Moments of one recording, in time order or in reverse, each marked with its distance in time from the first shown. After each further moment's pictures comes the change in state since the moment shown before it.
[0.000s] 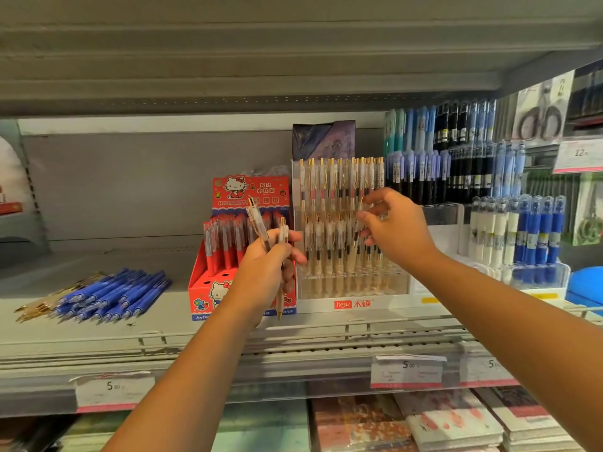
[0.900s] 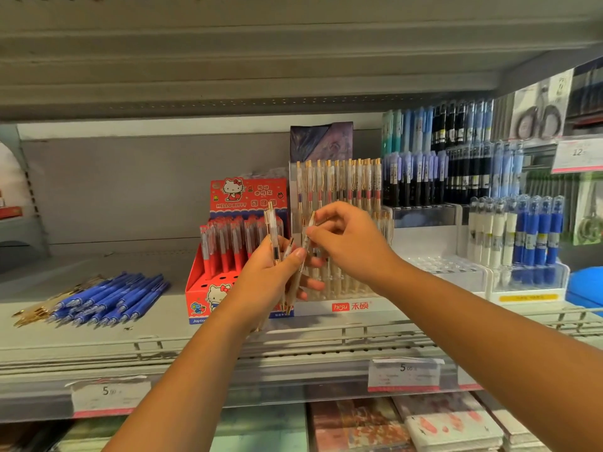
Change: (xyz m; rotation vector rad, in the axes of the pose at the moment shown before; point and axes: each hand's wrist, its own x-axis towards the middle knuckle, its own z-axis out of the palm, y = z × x) left_hand -0.007 0.001 0.003 0.044 -0.175 0.007; right_hand -0.035 -0.055 0.030 0.343 -0.279 0.087
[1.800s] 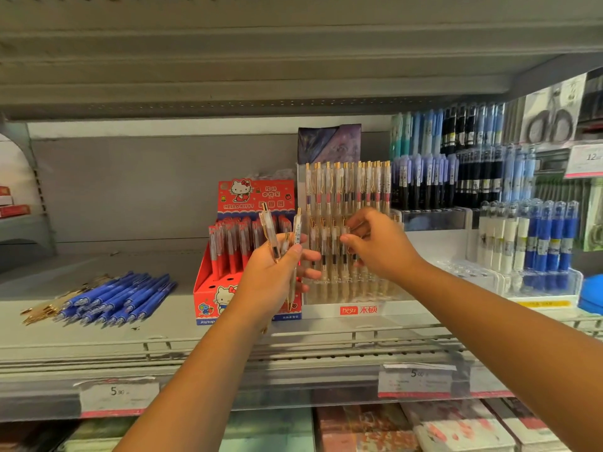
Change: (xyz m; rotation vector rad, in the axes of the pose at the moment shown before) left_hand 0.003 0.002 0.000 -0.004 0.182 0.006; right_hand 0.027 0.042 -0.030 -0.480 0.101 -0.003
